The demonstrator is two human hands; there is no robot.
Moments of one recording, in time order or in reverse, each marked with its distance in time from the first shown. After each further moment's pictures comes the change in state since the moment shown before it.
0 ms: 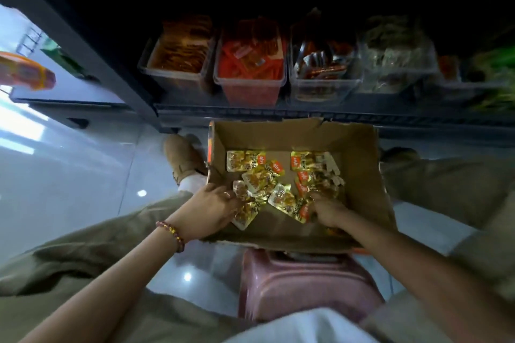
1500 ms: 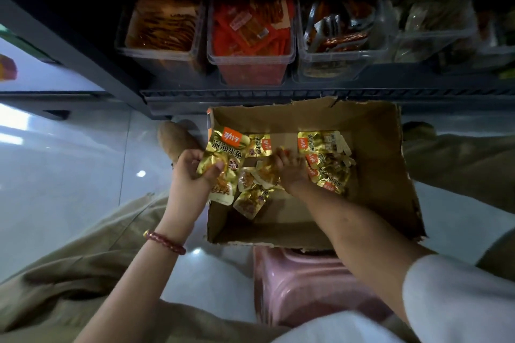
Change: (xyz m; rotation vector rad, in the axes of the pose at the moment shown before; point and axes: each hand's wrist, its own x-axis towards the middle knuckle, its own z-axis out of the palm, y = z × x) left_hand 0.013 -0.007 -0.036 -1.383 0.567 -0.951; right_hand 0.086 -0.092 -0.015 -0.261 -0.020 0.136
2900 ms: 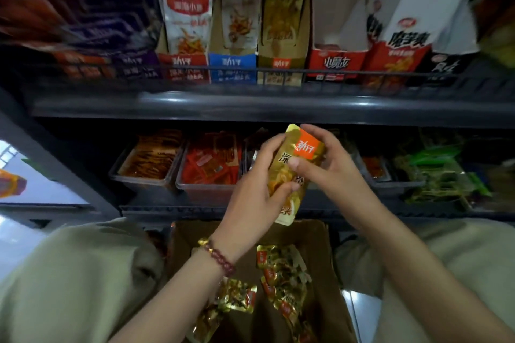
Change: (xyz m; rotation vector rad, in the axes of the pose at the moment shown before) left_hand -0.042 0.200 0.150 0.187 -0.287 0.781; right_hand -0.260 0.148 -0.237 1.358 0.850 -0.620
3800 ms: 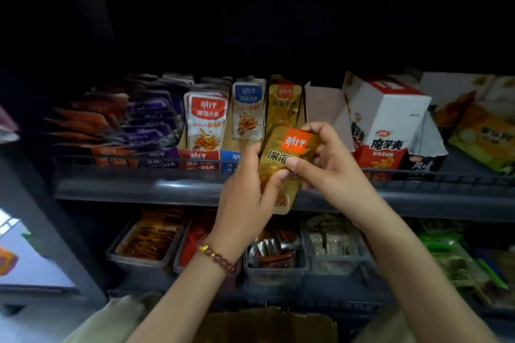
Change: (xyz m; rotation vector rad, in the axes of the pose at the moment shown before) left_hand 0.084 0.047 -0.049 0.211 0.341 0.380; right_hand 0.058 -0.113 -0.005 -0.116 -0.058 -0.349
